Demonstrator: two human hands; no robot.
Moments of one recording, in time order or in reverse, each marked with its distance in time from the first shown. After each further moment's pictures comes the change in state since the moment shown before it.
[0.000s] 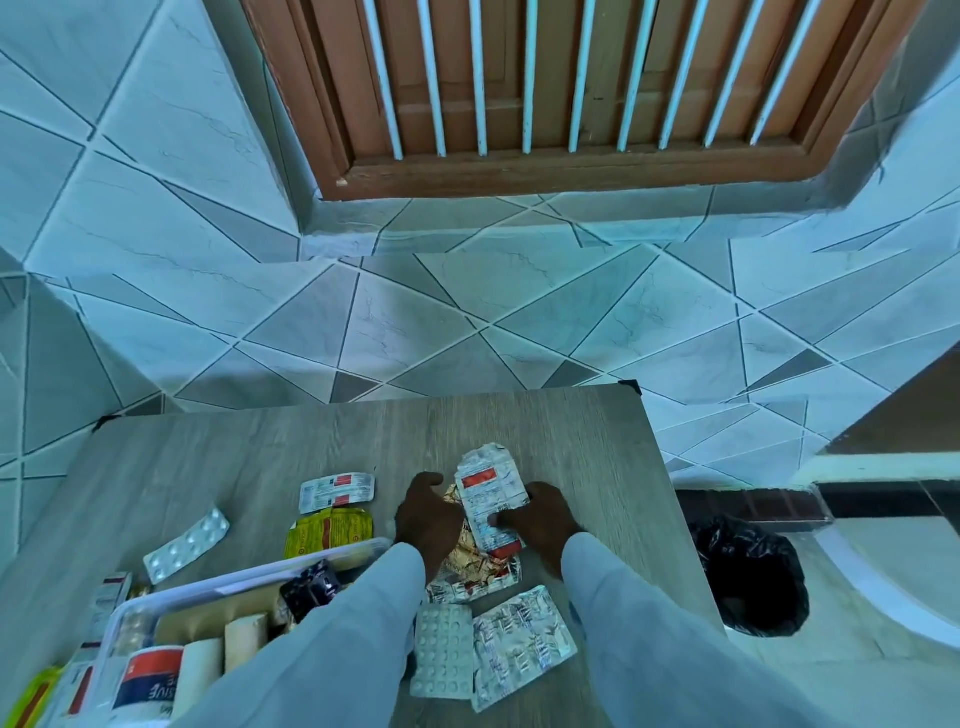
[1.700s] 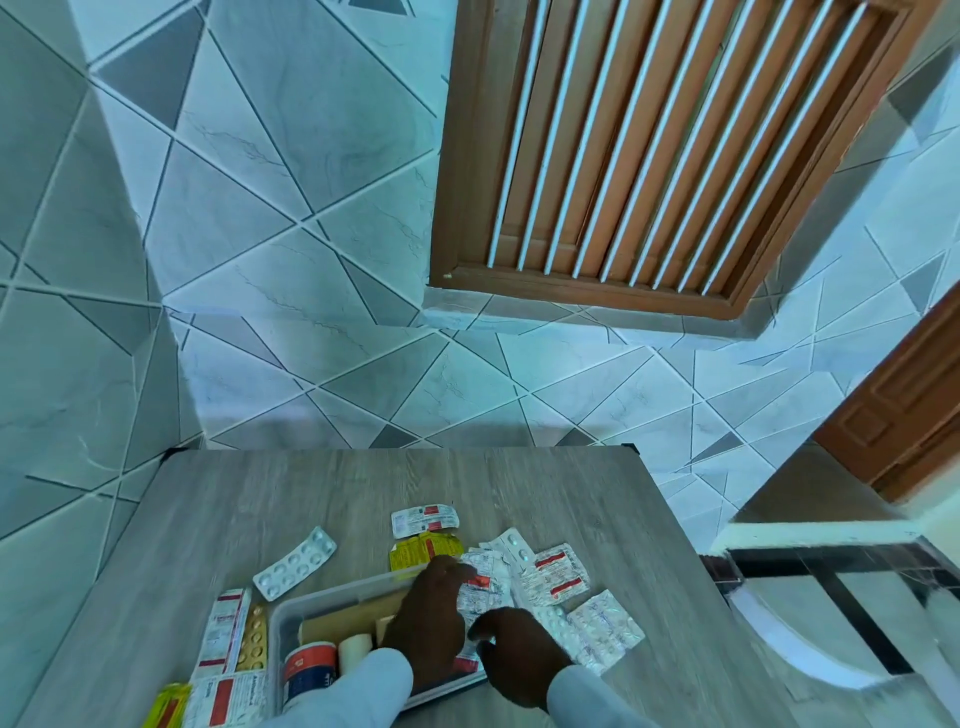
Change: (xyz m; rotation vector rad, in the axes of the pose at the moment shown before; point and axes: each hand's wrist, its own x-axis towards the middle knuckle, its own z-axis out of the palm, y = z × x) left_hand -0.044 -0.131 -0.183 0.207 -0.295 0.635; right_hand -0.189 -0.029 0.196 -0.826 0.016 -0.216
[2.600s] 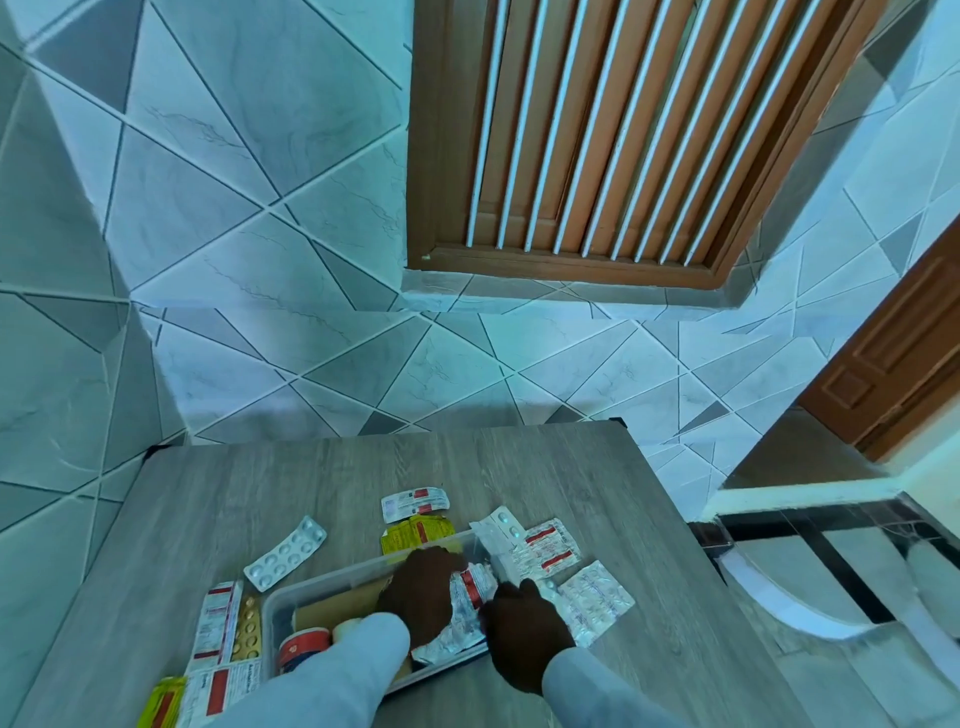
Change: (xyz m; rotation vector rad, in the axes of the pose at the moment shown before) left_hand 0.017 -0.009 -0.001 0.425 -0.179 0.053; right_hand -0.005 0.018 0.009 -0.398 0.050 -0.053
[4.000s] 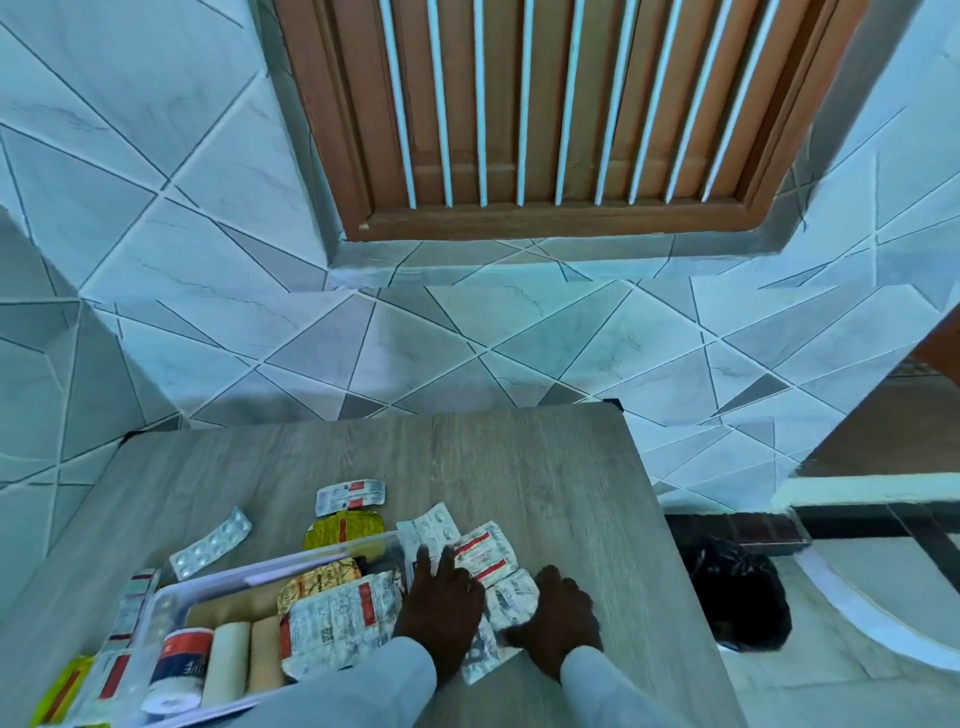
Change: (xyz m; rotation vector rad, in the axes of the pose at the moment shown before) left_hand 0.068 0.147 0.089 0.800 -0.229 -0.016; right_hand 0.050 0.199 0.041 0.594 -0.062 0.318
